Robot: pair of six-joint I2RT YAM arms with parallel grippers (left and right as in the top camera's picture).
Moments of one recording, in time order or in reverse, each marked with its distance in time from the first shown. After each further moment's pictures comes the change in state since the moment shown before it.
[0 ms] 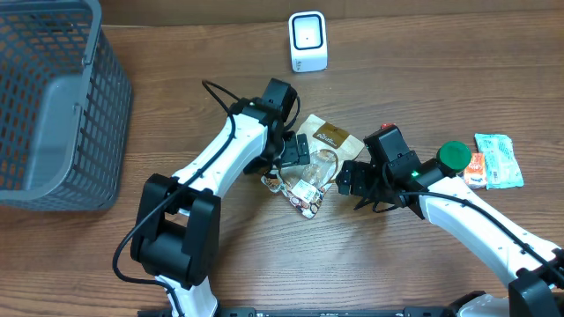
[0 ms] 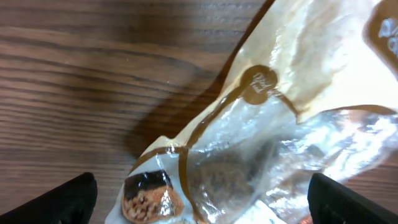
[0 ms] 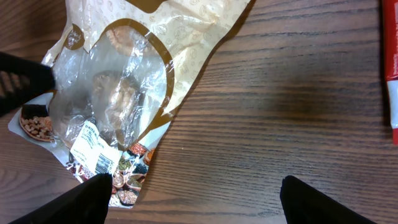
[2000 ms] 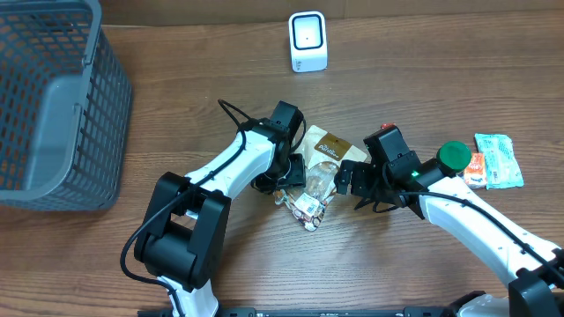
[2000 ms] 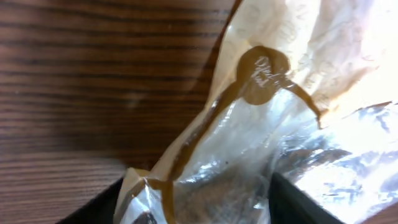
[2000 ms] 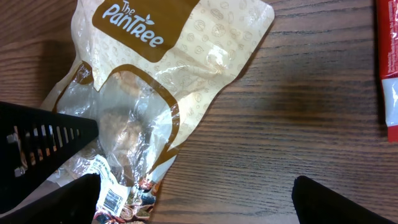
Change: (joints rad) left arm -0.049 0.000 -0.150 0.088 0.071 0.050; right arm 0.000 0.000 0.000 -0.006 0.006 0.003
